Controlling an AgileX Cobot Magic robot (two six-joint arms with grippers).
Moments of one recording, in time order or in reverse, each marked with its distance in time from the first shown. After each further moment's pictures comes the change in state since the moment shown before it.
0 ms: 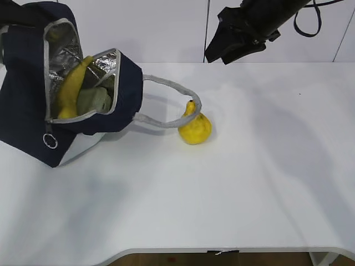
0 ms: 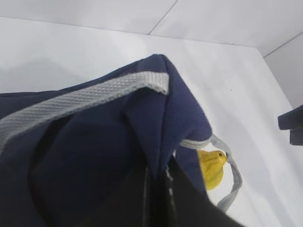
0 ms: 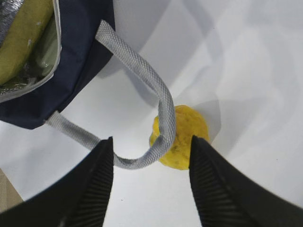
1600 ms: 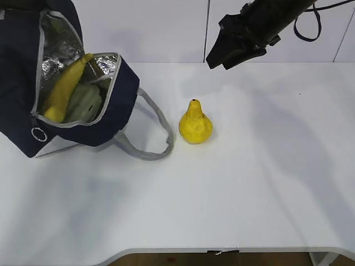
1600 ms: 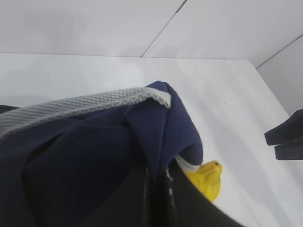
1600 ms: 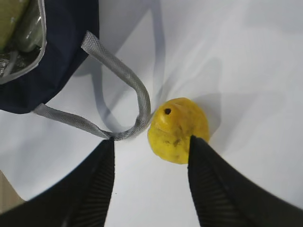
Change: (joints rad) left arm 0.000 -0.002 -0.067 -0.011 0.013 0.020; right arm 0.000 0.000 0.025 -0.011 0.002 -0.026
